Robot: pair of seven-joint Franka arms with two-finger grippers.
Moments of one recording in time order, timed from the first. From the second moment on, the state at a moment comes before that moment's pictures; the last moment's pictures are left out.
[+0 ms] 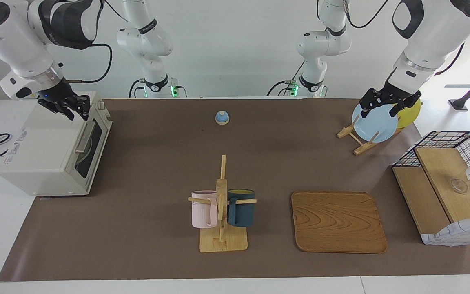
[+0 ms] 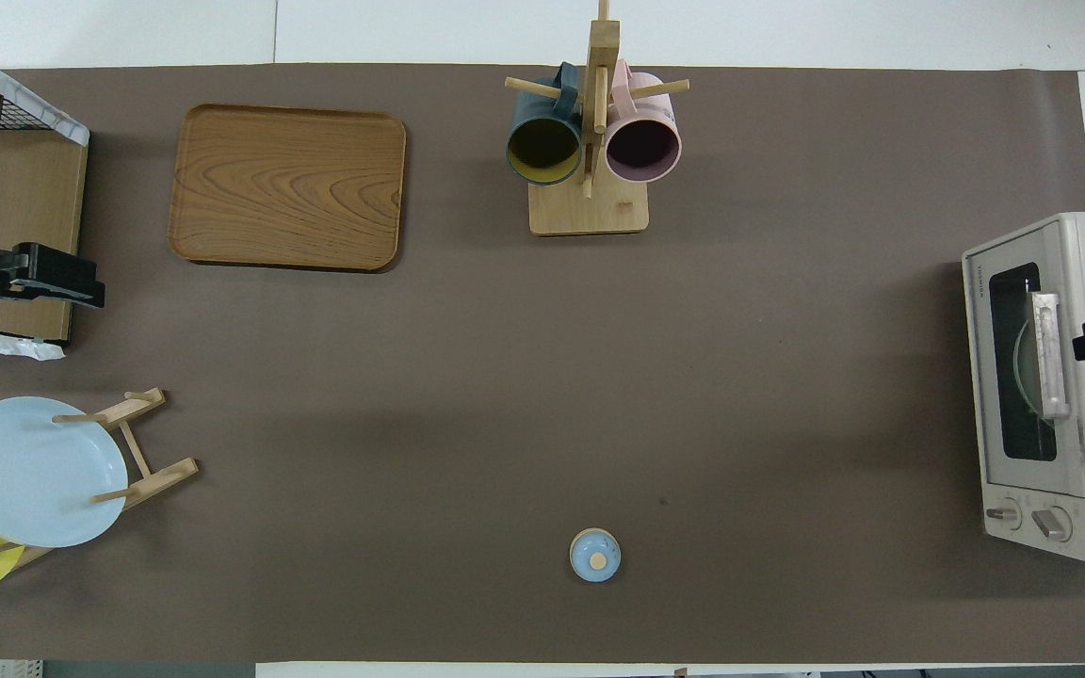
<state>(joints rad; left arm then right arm) -0.01 -0.02 -0.07 -1.63 -0.02 1.58 -0.03 -0.20 -0.09 0.00 -1.86 -0.05 1.67 -0.17</state>
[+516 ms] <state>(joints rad) -0.01 -0.02 -0.07 -1.63 -0.02 1.58 -0.03 -0.20 -0.13 0.00 -2.02 -0.05 1.84 -0.17</state>
